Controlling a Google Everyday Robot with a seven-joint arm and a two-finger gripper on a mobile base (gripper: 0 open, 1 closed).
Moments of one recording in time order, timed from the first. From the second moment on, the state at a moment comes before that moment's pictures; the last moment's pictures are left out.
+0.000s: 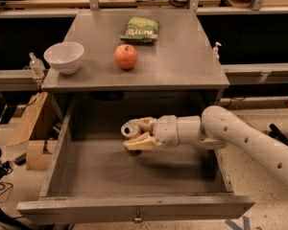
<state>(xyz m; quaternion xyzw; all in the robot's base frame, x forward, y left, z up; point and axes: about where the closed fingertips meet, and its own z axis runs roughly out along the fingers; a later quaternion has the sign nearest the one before) 0.541 0.026 0.704 -0.53 0.58 0.39 0.48</state>
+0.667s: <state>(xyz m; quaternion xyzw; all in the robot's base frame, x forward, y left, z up) 0.536 0.044 0.668 -0.55 0.58 0.38 0.47</state>
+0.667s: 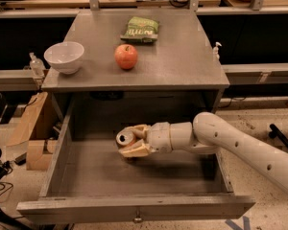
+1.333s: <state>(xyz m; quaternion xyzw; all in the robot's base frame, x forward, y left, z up) 0.535 0.048 0.668 -0.55 0.57 0.38 0.47</state>
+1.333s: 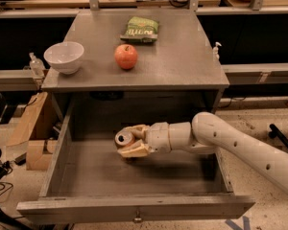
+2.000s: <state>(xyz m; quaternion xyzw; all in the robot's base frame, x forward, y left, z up) 0.533 0.053 0.668 -0.55 0.57 0.38 0.47</state>
